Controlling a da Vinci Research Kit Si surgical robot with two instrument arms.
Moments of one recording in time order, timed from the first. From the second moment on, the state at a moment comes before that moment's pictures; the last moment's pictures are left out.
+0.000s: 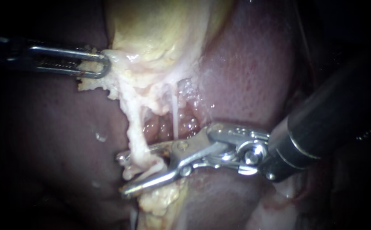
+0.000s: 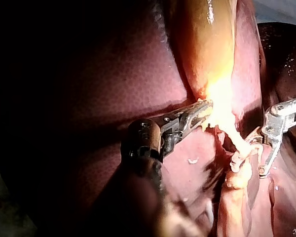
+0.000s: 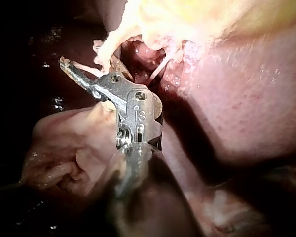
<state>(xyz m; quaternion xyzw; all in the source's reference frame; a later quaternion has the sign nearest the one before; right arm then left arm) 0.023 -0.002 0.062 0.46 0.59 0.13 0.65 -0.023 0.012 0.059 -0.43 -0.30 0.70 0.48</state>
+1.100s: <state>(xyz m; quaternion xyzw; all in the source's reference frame) 0.022 -0.002 0.063 0.47 0.58 0.14 0.65 -0.023 0.012 0.059 -0.43 -0.30 0.70 0.48</state>
